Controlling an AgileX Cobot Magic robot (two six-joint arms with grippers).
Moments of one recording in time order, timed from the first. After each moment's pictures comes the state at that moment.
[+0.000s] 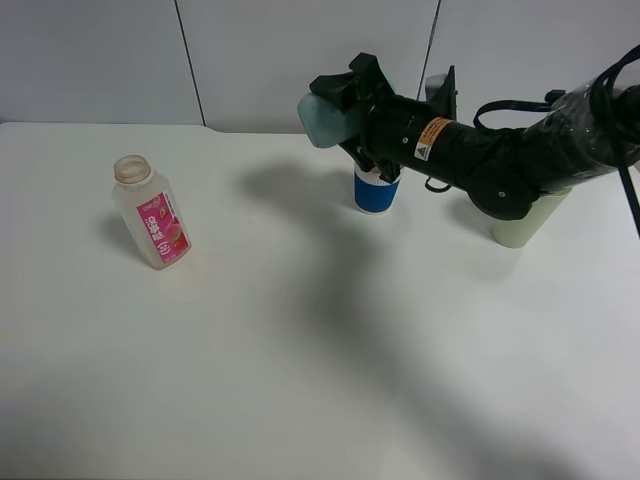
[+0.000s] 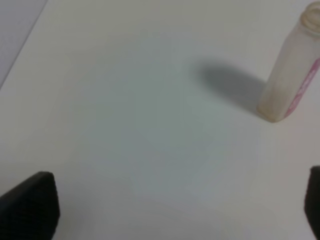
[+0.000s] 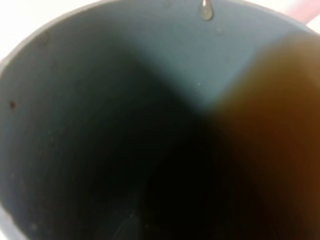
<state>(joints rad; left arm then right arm) 0.08 0.00 -0.51 0.04 1.05 -0.05 0.43 1.94 -0.87 -0.40 -0.94 1.43</state>
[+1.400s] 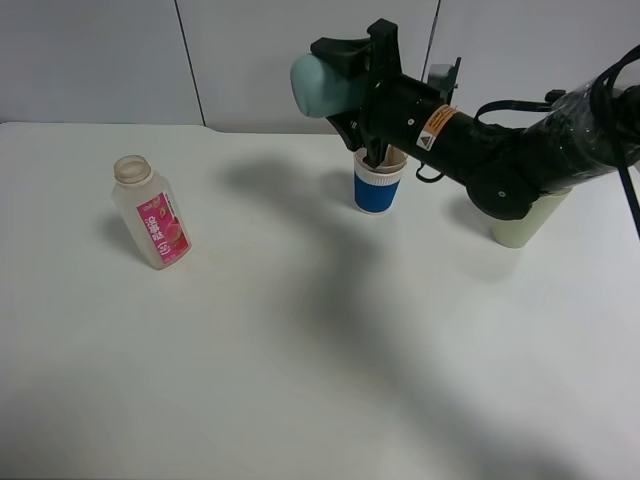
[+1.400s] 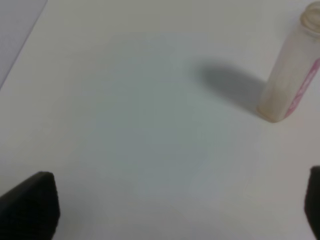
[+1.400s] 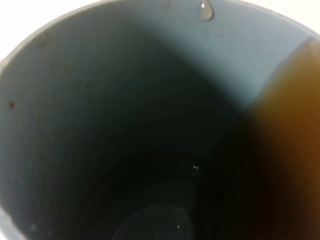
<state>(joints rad) 0.08 0.00 -0.51 0.04 1.05 -0.05 0.43 1.94 -0.87 -0.40 -1.12 1.57</state>
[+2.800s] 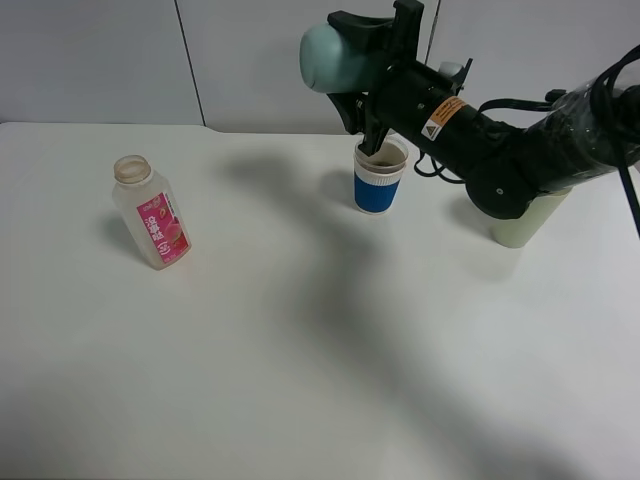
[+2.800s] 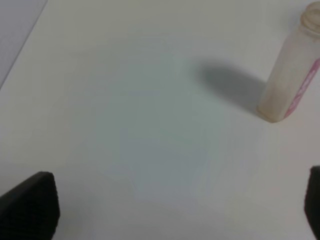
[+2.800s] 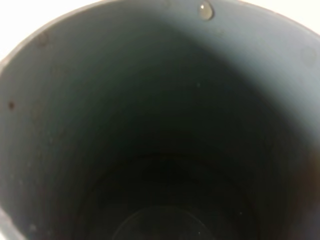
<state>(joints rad) 0.08 0.00 -0.51 0.04 1.05 -0.05 0.43 1.94 -0.87 -0.31 -1.20 1.69</state>
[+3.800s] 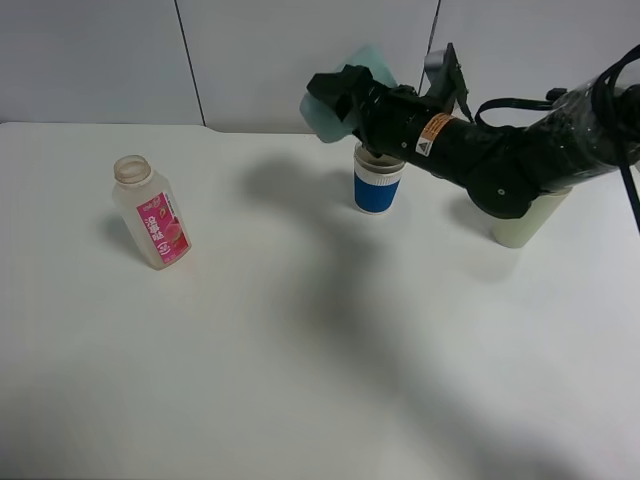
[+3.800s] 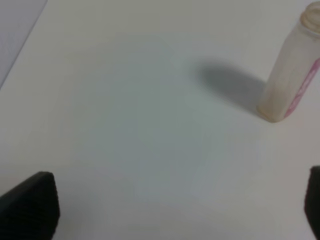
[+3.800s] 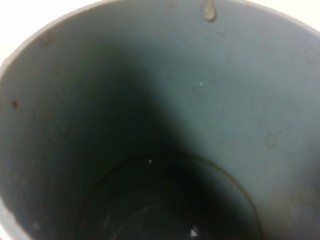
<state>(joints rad) 0.08 0.00 -0.51 0.04 1.05 -0.05 0.44 1.92 -0.87 -0.36 -0.88 1.02</state>
